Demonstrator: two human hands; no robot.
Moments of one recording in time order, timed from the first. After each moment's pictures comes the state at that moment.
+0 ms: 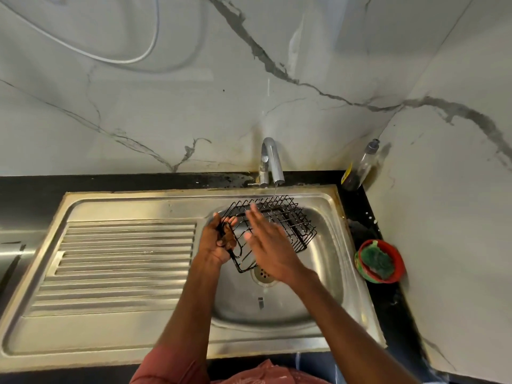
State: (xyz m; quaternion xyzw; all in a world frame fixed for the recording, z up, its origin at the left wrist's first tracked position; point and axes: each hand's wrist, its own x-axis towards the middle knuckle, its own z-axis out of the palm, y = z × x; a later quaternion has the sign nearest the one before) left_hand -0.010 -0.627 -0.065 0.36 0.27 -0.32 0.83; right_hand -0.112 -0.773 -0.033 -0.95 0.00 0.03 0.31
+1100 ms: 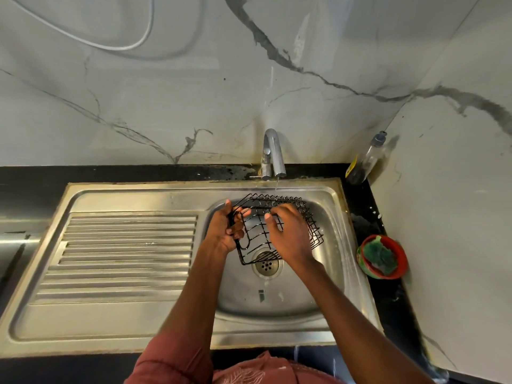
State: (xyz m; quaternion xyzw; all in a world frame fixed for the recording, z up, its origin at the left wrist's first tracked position) left_hand -0.005 -0.645 -0.064 0.44 0.24 -0.33 0.80; right_hand -0.102 -0.801 -0.050 -0.91 0.15 -0.15 0.35
